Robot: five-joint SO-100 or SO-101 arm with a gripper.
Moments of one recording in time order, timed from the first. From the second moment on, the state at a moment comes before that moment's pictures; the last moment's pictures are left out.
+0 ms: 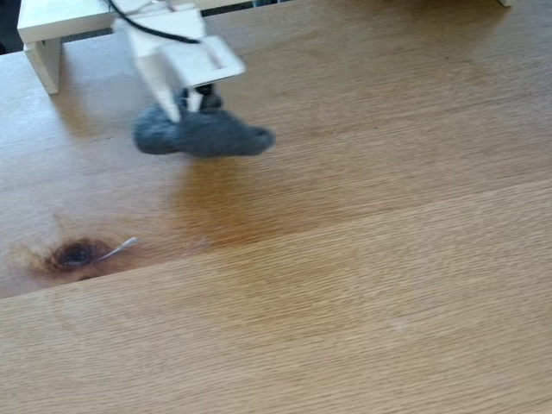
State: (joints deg) arm -9.9 96.2 141.9 20.0 -7.6
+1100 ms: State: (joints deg) arm 18.4 46.3 91.1 16.3 -10.9
